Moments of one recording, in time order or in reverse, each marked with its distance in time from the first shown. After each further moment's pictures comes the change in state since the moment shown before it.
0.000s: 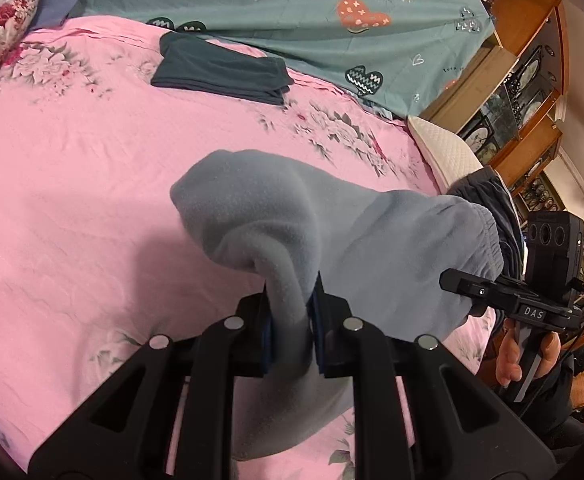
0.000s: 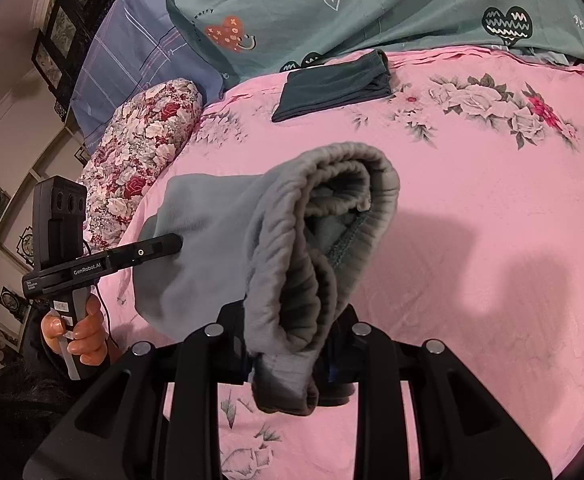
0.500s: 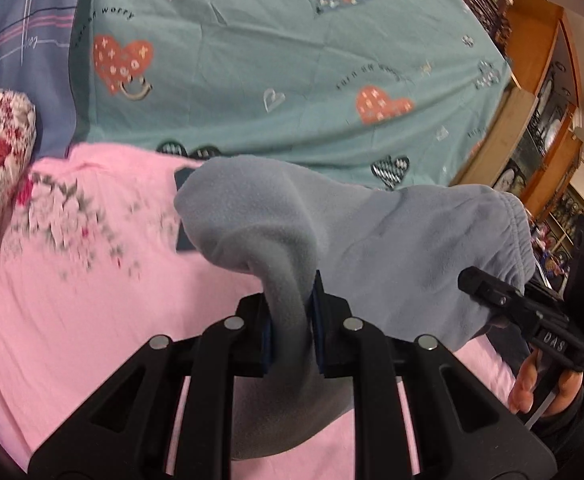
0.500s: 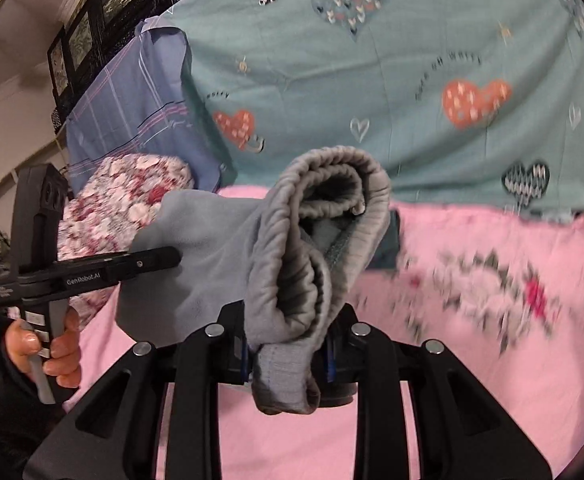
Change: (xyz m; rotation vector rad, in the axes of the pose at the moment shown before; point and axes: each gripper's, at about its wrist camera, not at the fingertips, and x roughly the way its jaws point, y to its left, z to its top) left arm -0.014 0.000 0.188 0.076 -0.206 0.135; right arm 0.008 0.045 0.173 -0.214 -0.290 -0.162
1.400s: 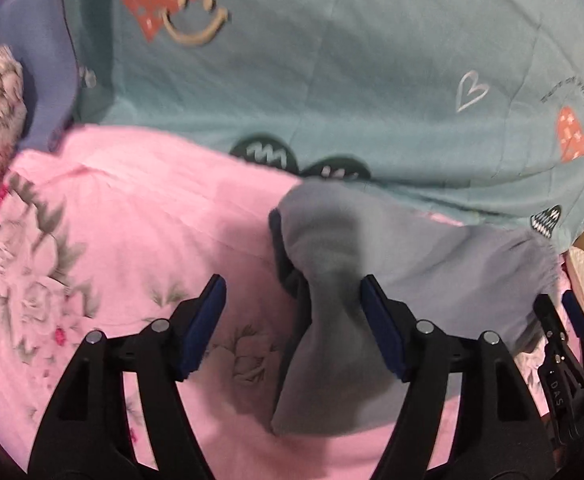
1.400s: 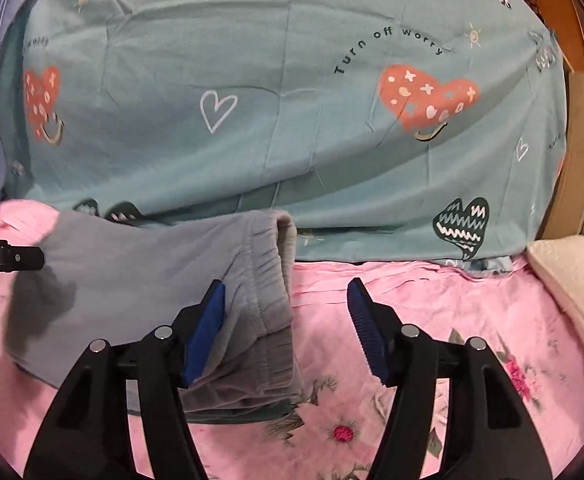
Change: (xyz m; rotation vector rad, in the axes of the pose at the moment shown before) left arm 0.240 0.150 0.077 -0.113 -0.031 0.265; right arm 0.250 -0.094 0.011 -0.034 -0.185 -0.588
